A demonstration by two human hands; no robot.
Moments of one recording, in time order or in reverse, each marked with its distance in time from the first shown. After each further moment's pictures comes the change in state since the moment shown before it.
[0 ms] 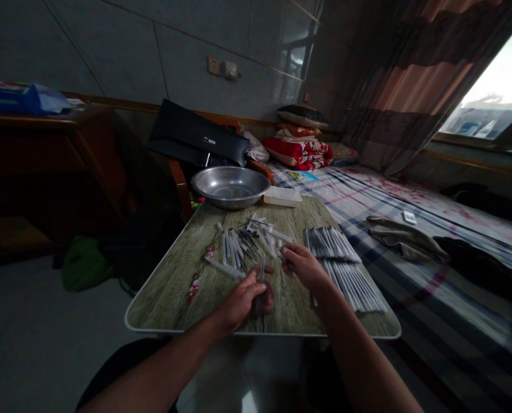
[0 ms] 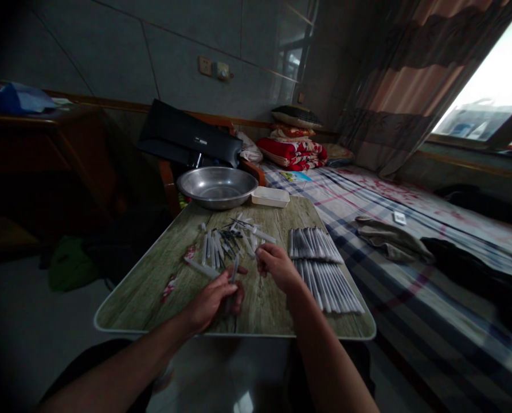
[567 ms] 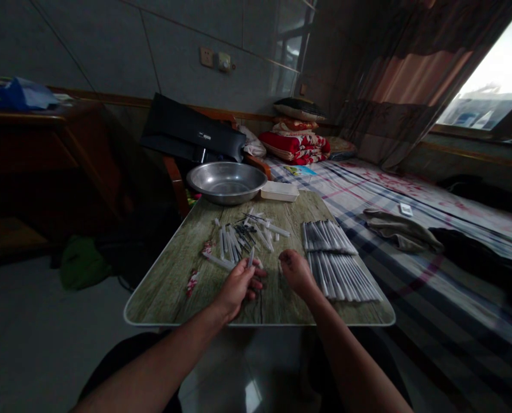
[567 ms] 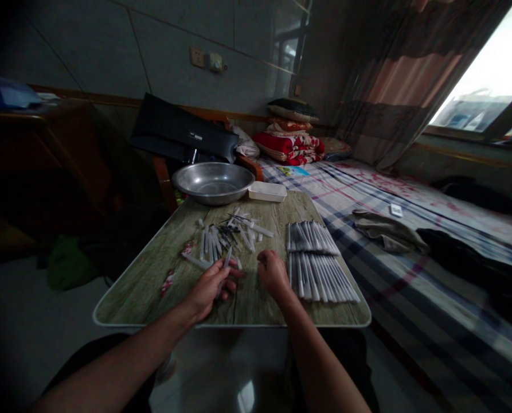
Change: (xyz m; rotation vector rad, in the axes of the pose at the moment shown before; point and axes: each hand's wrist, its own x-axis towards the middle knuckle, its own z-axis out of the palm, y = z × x) left_hand 0.018 -0.014 -0.011 0.081 0.334 -0.016; right_hand -0.020 0.044 0.000 -0.758 0.256 -0.106
